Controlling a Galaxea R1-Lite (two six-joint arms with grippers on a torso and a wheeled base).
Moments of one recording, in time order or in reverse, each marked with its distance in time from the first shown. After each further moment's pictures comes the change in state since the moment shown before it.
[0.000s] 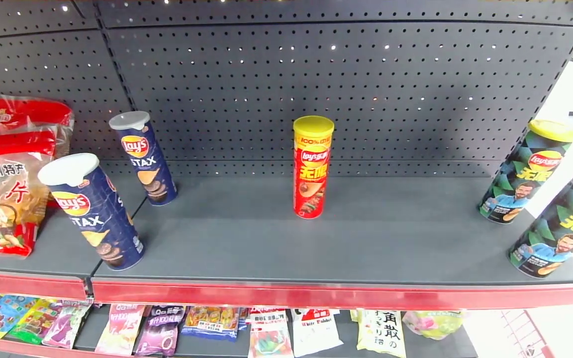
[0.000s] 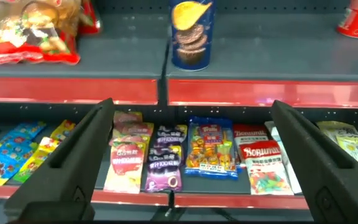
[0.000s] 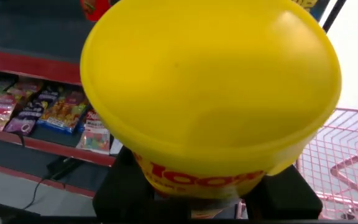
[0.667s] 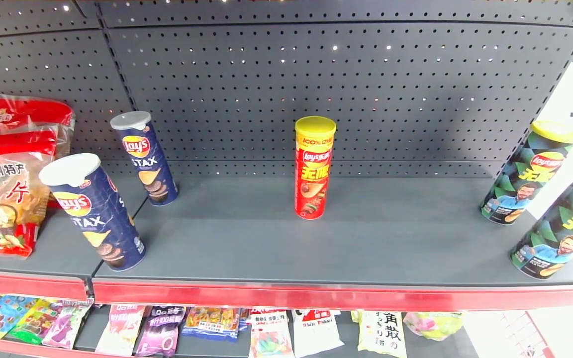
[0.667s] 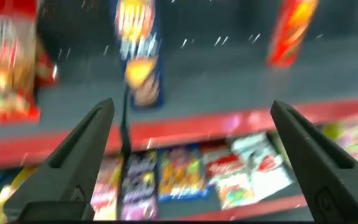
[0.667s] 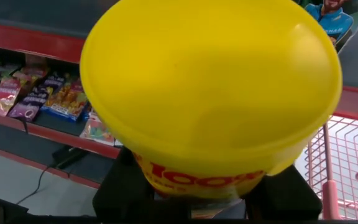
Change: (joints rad) left arm -0.025 0.186 -0.263 -0.006 -0.224 -0.003; right arm 0.003 -0.001 0.285 -0.242 0.043 -0.001
